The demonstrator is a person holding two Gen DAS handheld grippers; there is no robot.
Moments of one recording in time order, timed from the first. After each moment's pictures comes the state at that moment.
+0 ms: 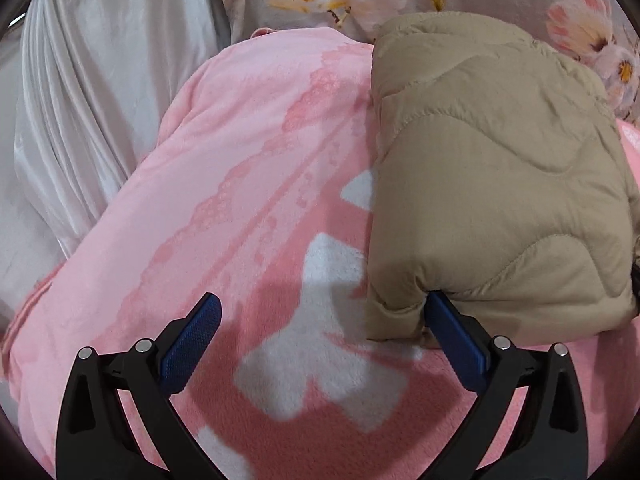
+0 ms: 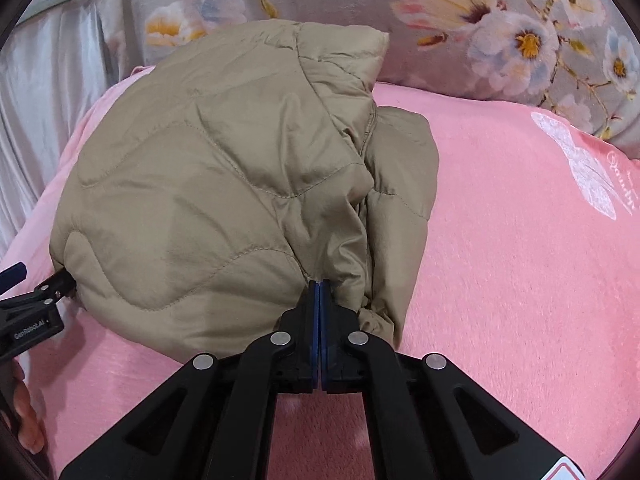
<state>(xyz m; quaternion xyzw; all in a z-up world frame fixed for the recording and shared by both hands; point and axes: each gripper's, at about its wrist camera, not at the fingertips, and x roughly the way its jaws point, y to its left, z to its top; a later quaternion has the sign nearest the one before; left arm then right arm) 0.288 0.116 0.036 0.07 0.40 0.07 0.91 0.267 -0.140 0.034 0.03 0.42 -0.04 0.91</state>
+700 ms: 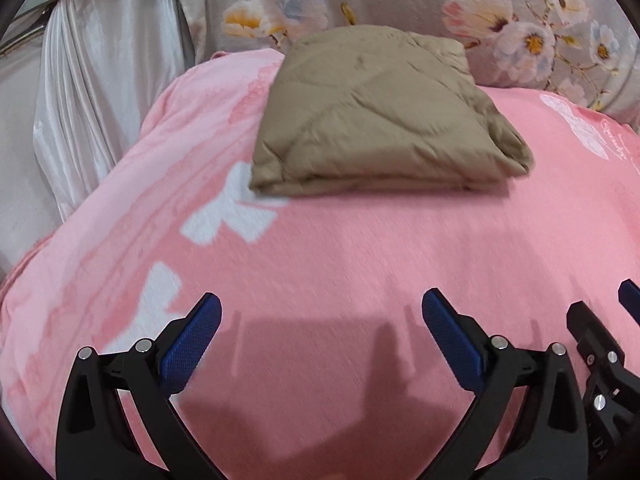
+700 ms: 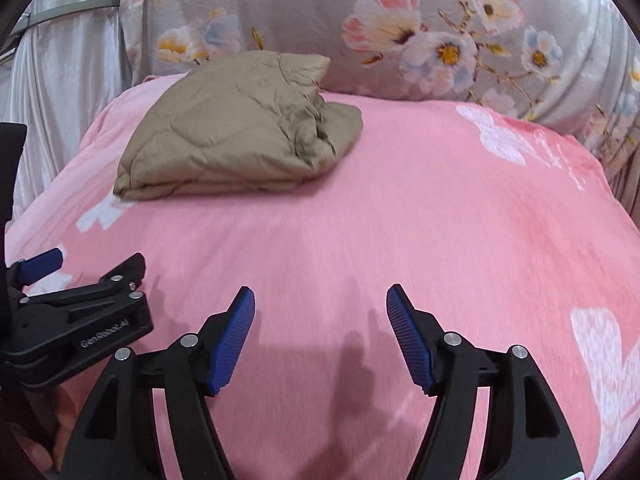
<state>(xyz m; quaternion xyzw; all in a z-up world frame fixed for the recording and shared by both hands) 0.138 0.048 0.037 0.07 0.38 -0.02 0.92 0.073 -0.130 0.053 0.03 0.38 -0.09 0.92</state>
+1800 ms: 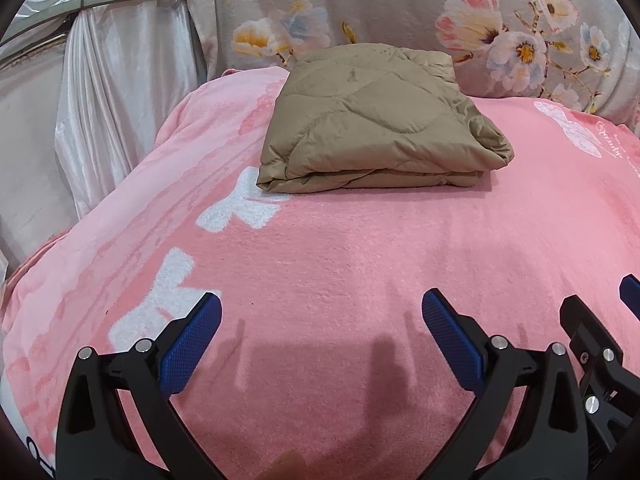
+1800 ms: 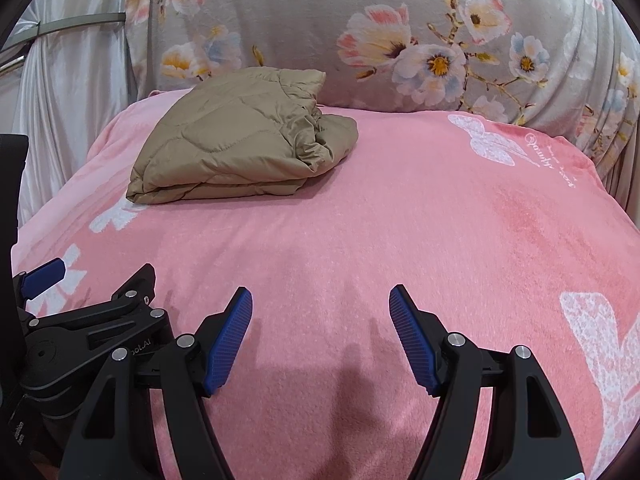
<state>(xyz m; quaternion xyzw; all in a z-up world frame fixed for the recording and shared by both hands) 0.105 0.044 0.040 0.08 0.34 0.00 0.94 0.050 -0.125 0.055 0.03 0.34 -0.10 0.93</state>
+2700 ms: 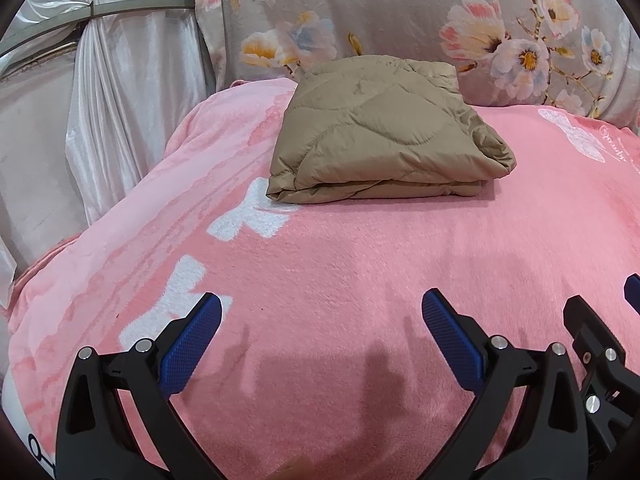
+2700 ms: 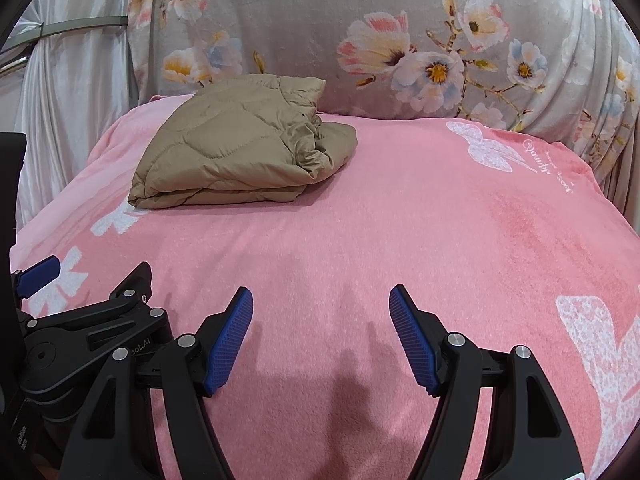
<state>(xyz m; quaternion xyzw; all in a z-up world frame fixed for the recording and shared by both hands) 0.098 0.043 0.044 0.08 0.32 0.01 0.94 0.047 -0.123 0.057 0.03 0.33 -0.10 0.94</state>
